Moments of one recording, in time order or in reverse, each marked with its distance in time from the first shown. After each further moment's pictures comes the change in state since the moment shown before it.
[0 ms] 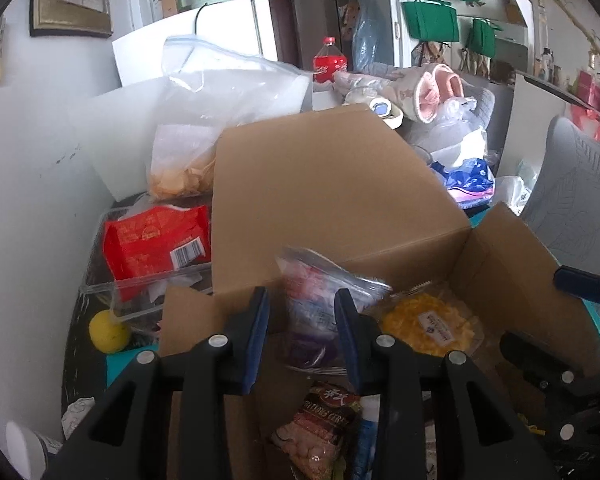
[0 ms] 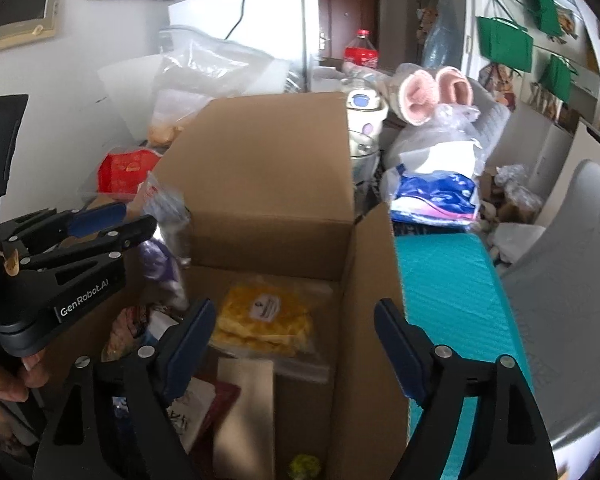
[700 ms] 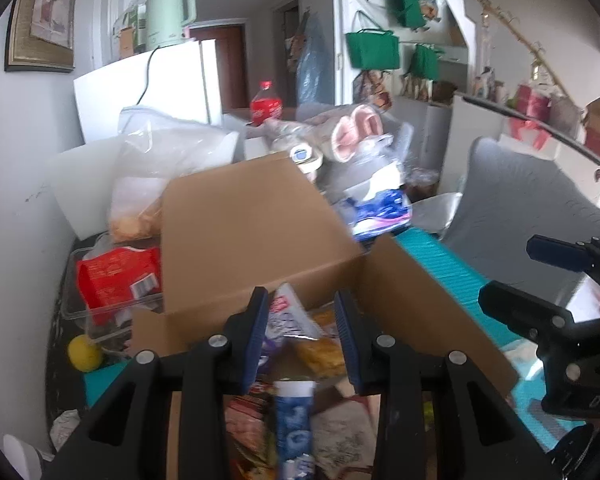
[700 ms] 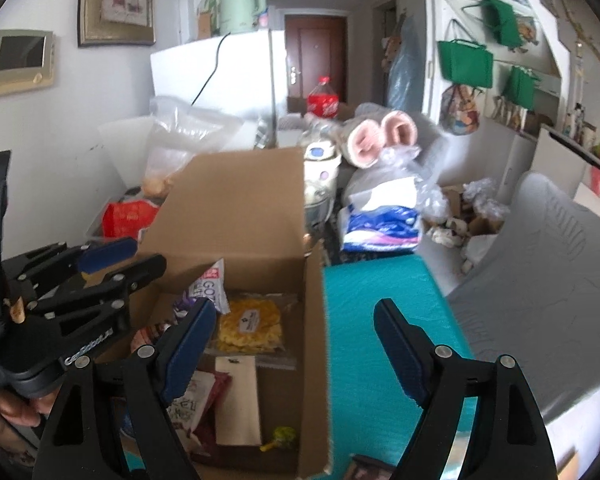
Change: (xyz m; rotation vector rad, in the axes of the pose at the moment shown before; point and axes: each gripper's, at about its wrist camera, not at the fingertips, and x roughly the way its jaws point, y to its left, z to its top) left arm -0.078 -0.033 0.005 0.053 -0.117 -0.205; right arm -0.095 -0.016 0.002 0.060 -0.141 -0.099
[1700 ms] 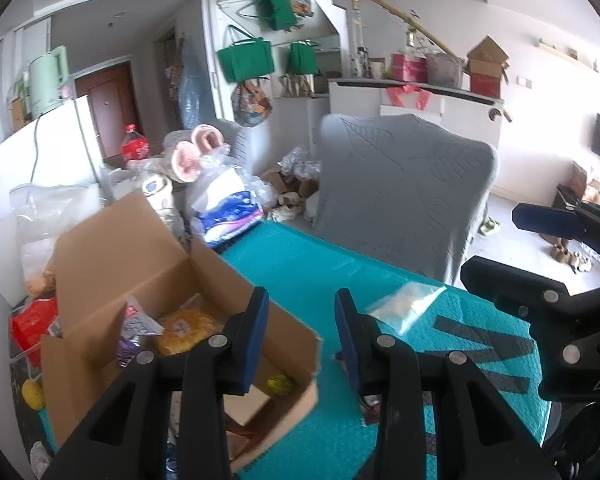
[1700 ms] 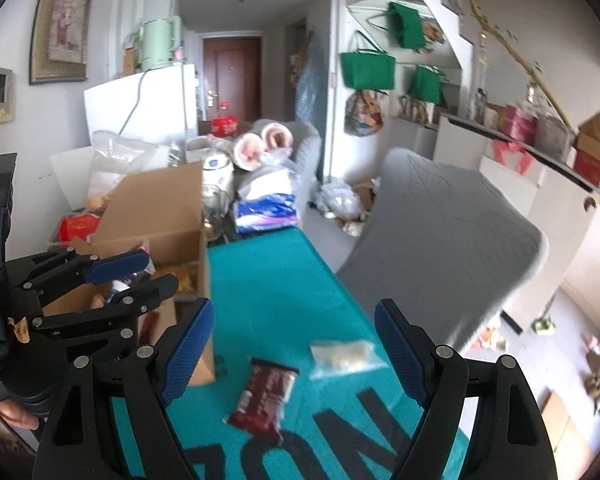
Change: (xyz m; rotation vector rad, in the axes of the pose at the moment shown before) left arm -0.058 -0.132 -0.038 0.284 -0.033 -0.292; right arm -0.127 -0.056 -0.084 0.156 -0.047 -0.269
